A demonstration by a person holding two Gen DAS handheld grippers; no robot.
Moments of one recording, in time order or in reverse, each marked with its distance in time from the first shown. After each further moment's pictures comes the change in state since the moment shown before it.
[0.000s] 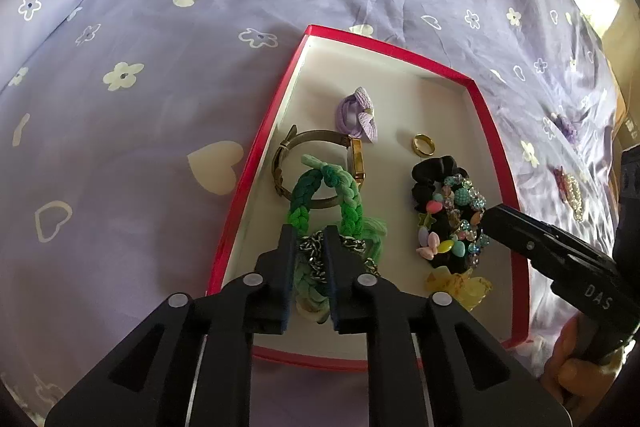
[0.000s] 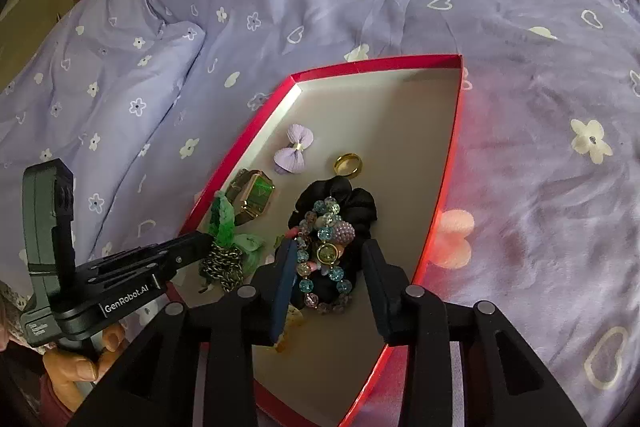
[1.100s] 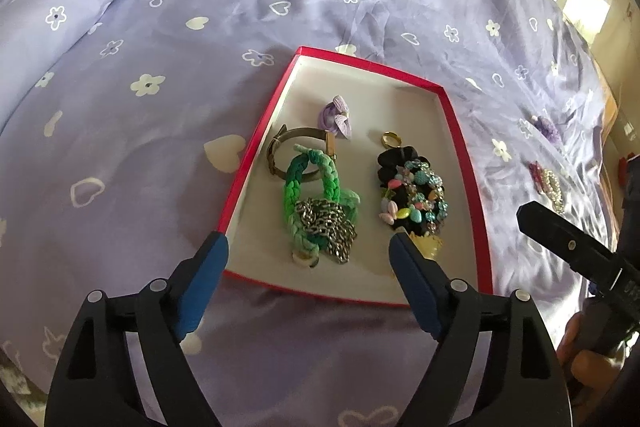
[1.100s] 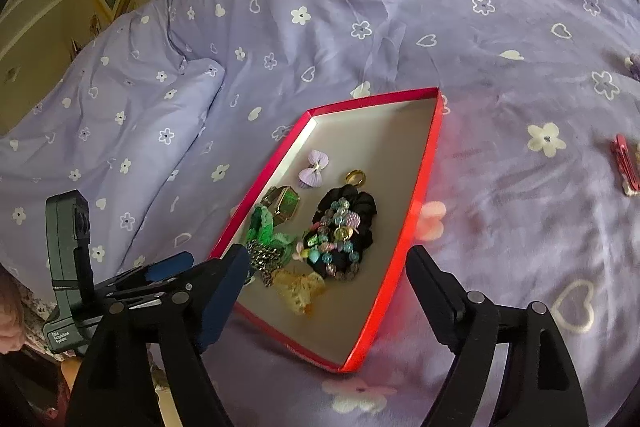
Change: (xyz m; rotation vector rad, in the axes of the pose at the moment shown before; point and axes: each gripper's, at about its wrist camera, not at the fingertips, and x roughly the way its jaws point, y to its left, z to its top) left arm -0.052 -0.013 -0.029 0.000 -0.074 0.001; right arm -0.065 0.000 -0.024 0.043 -0.120 0.056
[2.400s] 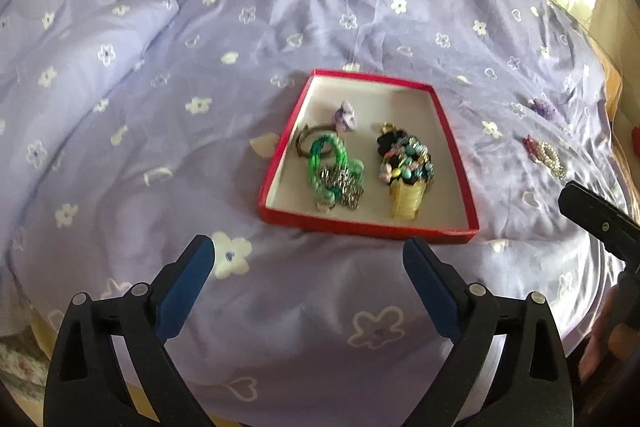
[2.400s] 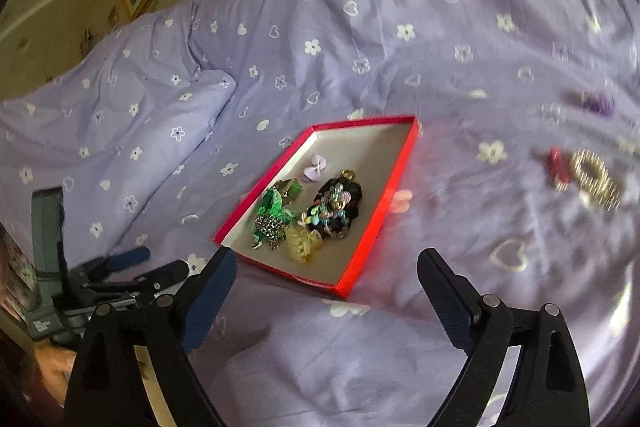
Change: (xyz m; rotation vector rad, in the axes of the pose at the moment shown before) left arm -0.080 -0.017 -0.049 0.096 -0.129 0.136; right arm -0.080 0.033 -0.040 -0.156 -0.118 -0.092
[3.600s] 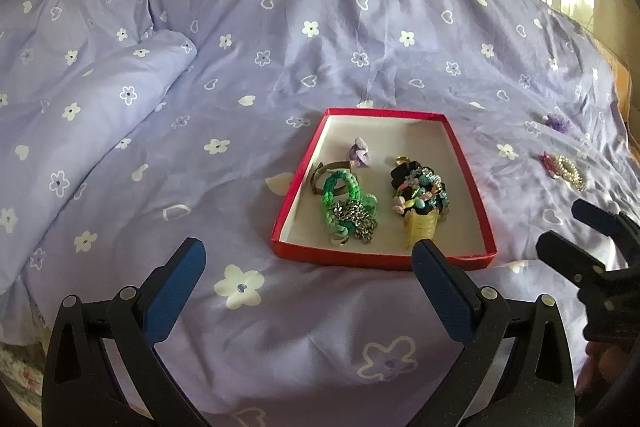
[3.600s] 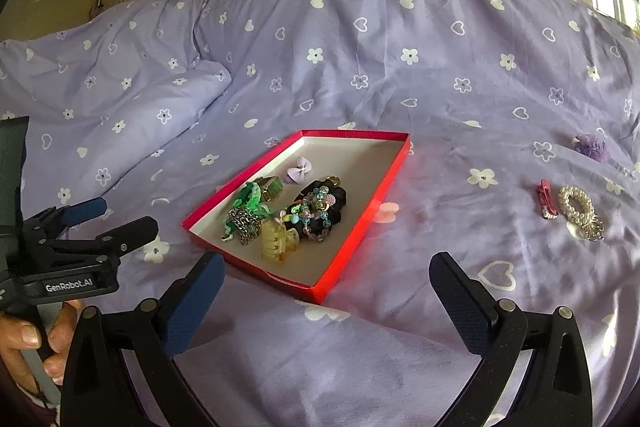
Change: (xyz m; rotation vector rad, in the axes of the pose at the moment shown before) left arm -0.004 -0.013 -0.011 0.024 -0.163 0.099; right arm 0.018 0.006 -0.030 -0.120 -0.084 -0.096
